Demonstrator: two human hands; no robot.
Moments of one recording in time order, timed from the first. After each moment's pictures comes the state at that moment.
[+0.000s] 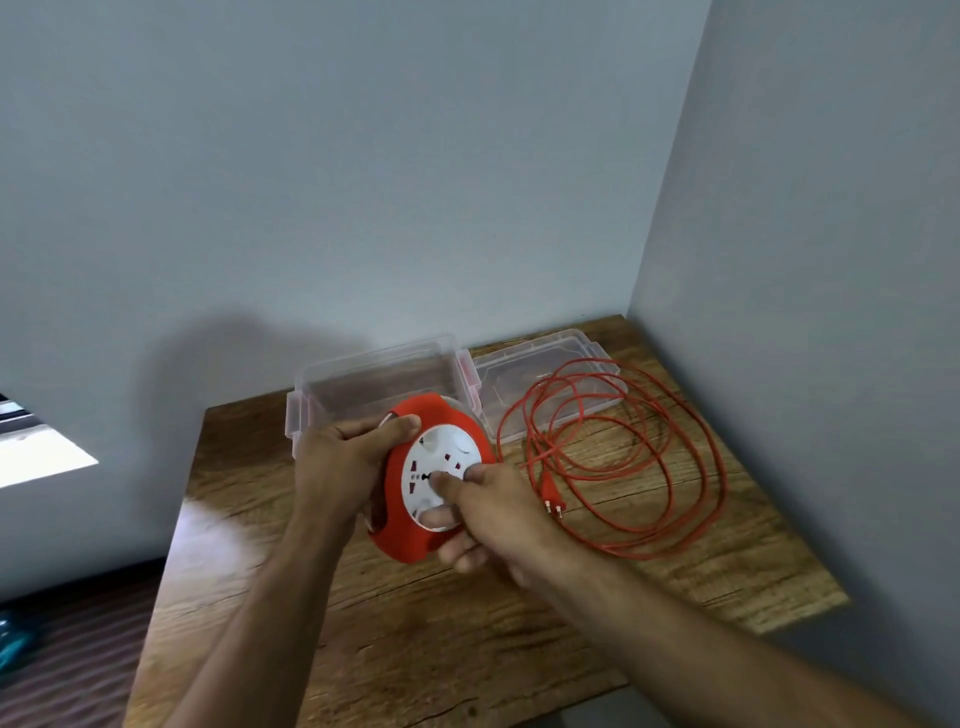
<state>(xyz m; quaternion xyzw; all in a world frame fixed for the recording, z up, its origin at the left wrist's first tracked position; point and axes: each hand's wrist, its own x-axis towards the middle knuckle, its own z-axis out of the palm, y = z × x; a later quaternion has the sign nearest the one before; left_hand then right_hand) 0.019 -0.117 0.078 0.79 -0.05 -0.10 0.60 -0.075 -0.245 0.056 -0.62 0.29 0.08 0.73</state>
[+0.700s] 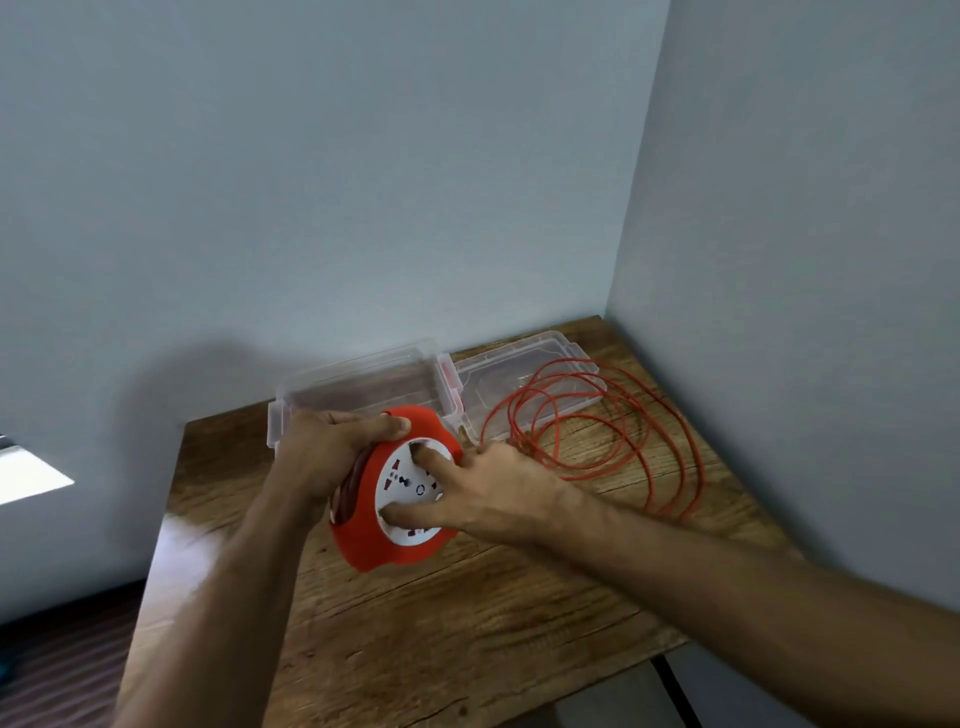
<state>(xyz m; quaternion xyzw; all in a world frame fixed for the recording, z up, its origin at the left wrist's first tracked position) 0.039 -0.118 0.095 0.82 -0.11 -0.18 0.53 -0.074 -0.292 0.062 -0.95 -0.29 -0.08 -0.10</state>
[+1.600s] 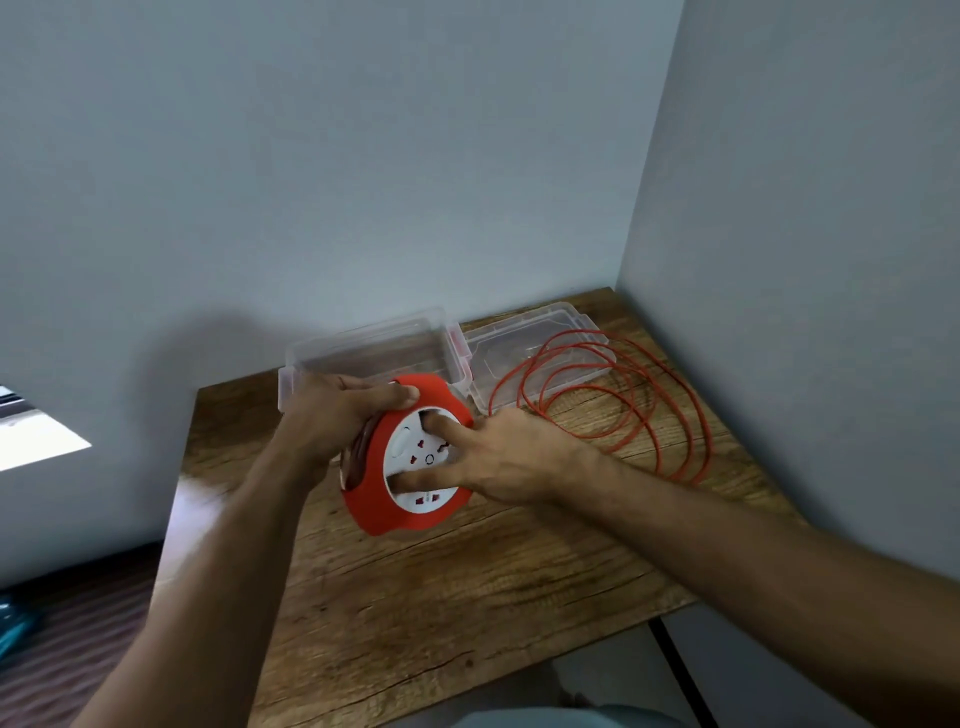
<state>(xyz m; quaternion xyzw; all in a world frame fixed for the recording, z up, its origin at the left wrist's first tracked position) 0.034 -0.114 0.102 0.83 -0.14 -0.19 0.51 -0.073 -0.297 0.061 -0.94 -0.31 -0.08 -0.09</state>
